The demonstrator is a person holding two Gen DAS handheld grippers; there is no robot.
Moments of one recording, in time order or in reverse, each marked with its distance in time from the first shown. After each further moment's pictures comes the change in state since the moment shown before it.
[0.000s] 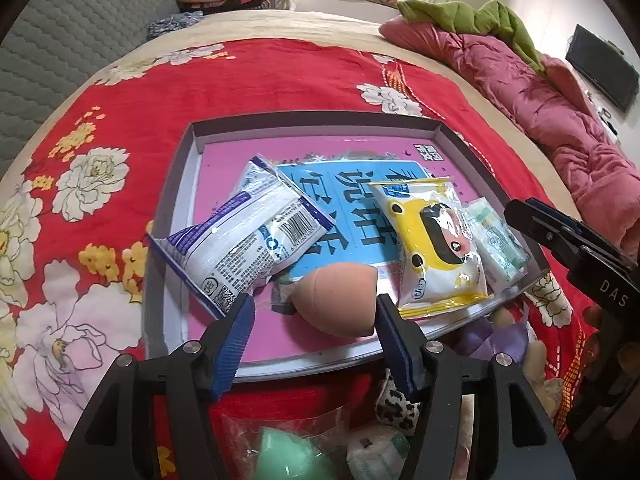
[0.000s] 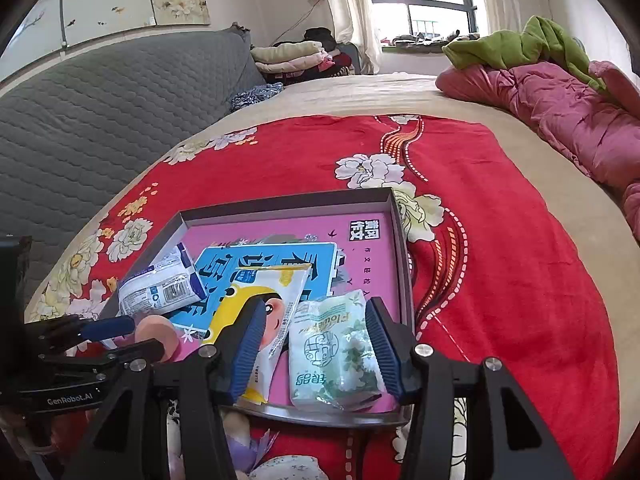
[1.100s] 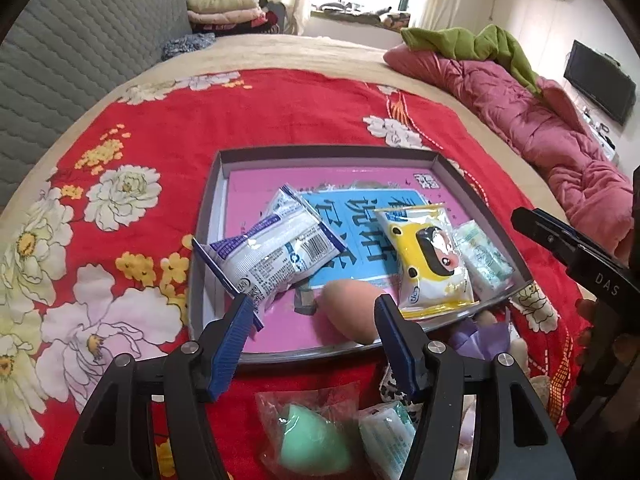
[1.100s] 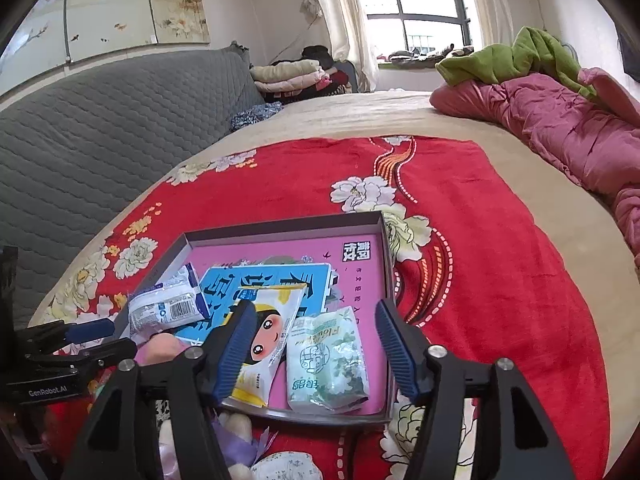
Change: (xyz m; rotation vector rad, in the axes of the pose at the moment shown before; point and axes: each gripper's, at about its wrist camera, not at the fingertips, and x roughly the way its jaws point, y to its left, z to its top) left arm -0.041 0.009 -0.006 -0.017 -0.101 0.012; right arm -0.024 -0.006 0.005 0.011 -0.073 0.003
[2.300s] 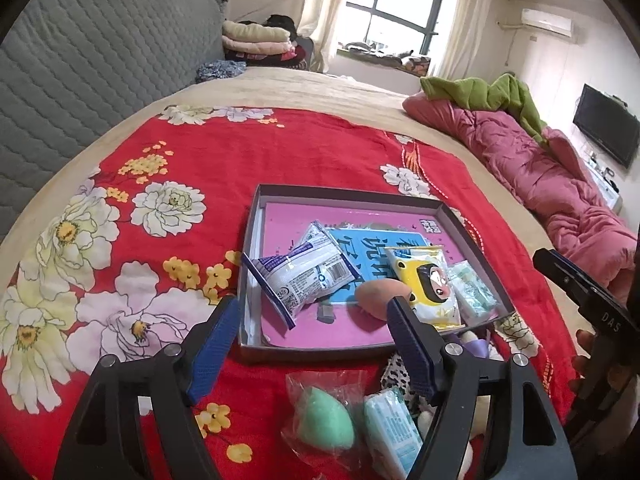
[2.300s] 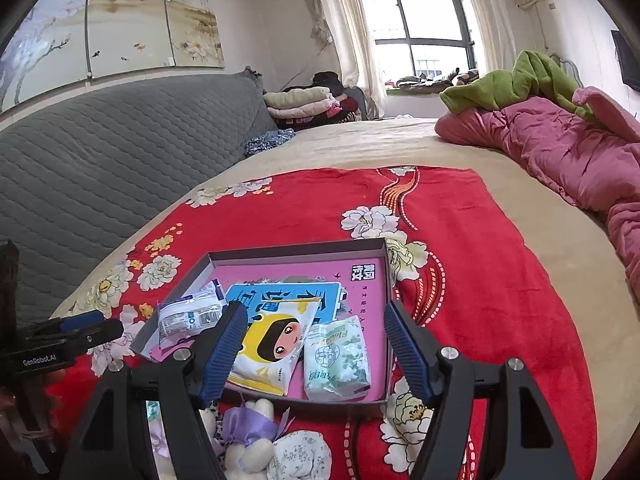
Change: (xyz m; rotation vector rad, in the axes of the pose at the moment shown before) left arm -0.056 0.016 -0.012 -0.099 -0.144 0.026; right arm -0.049 0.005 -0.004 -0.019 -0.096 0.034
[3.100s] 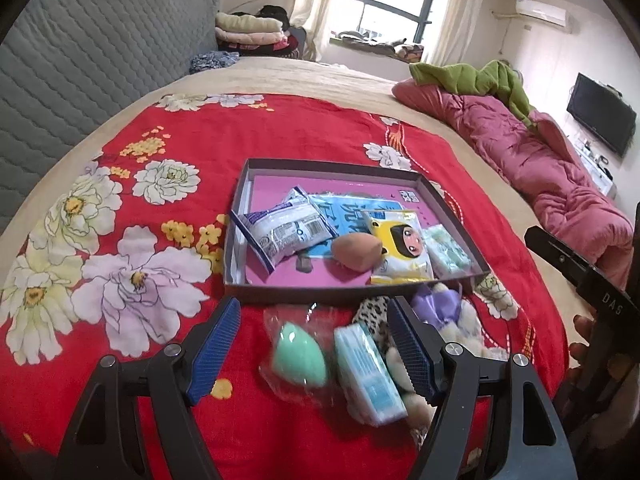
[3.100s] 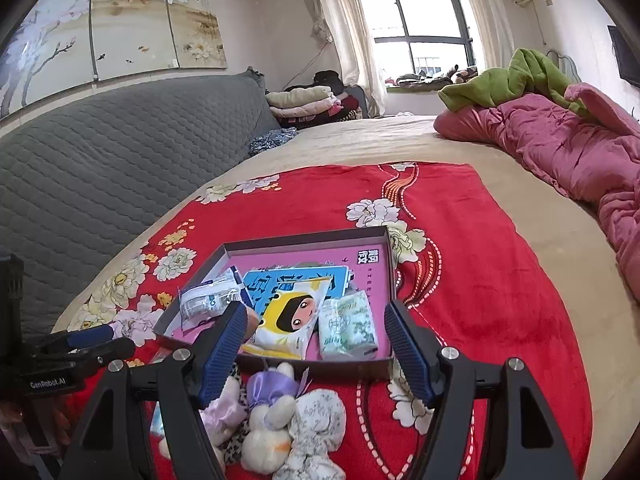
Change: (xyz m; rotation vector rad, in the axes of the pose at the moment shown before) left arm -0.034 -0.019 -0.035 0.016 0.049 -0.014; right arm -0.040 0.010 -0.016 0.014 0.009 0.012
